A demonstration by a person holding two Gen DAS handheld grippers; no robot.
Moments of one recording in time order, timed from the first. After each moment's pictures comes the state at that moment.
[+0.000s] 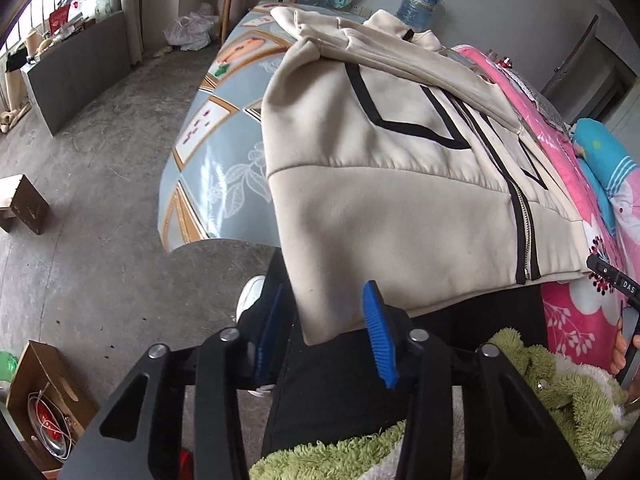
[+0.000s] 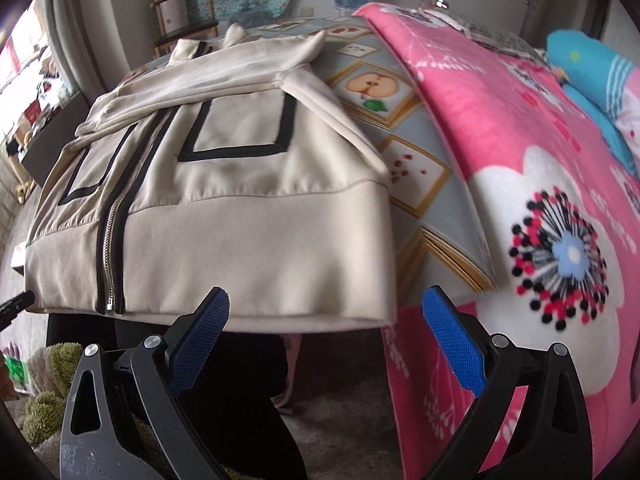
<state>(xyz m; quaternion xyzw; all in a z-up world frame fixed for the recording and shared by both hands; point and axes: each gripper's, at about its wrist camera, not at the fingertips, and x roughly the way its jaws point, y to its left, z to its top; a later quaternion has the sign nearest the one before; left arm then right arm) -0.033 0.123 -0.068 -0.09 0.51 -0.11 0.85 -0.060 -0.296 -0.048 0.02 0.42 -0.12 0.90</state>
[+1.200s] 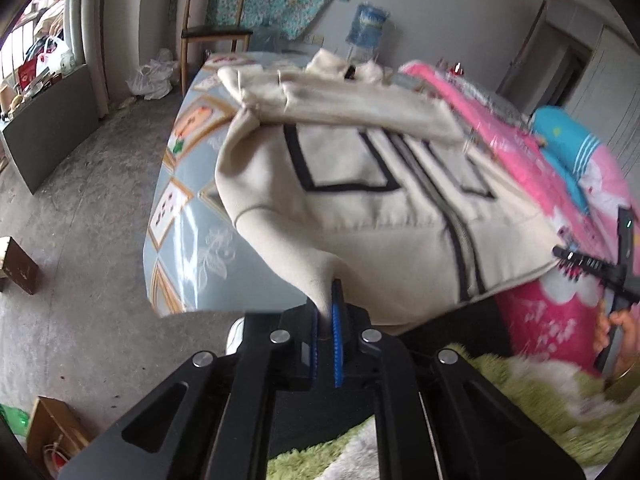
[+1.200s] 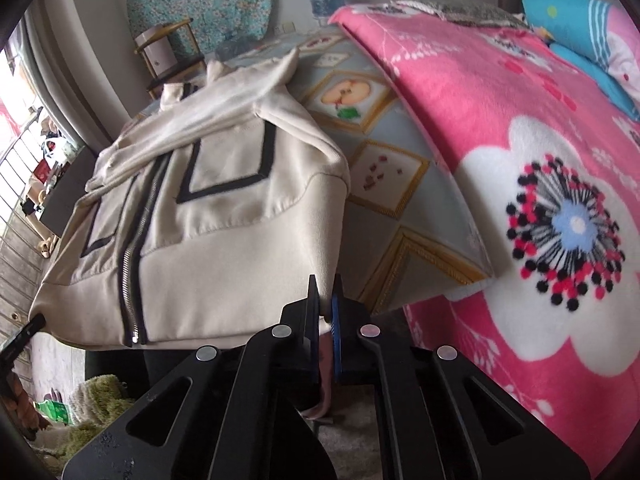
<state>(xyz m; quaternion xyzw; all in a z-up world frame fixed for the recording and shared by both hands) -0.037 0.109 -0.005 -0.06 0.44 -0.17 0.88 -0.070 -0.326 -0.028 0.11 0.38 -0.10 0.91</state>
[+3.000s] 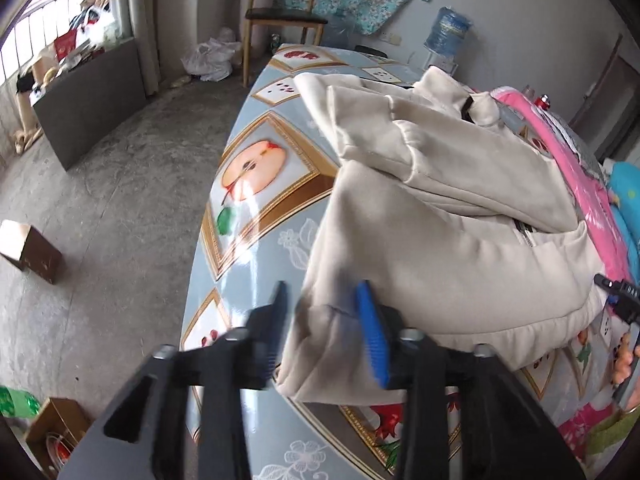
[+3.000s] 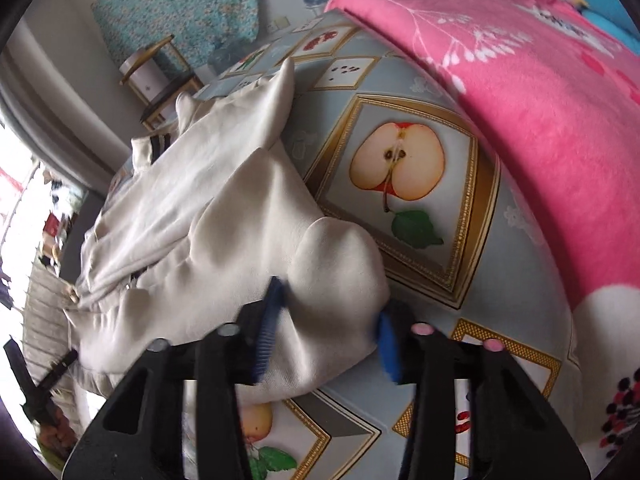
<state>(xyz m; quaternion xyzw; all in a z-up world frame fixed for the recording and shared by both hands) 0.130 0.137 -0.034 -0.07 0.48 -0.06 0.87 0.100 -0.373 -0.035 0.21 0.40 -0.06 0.89</state>
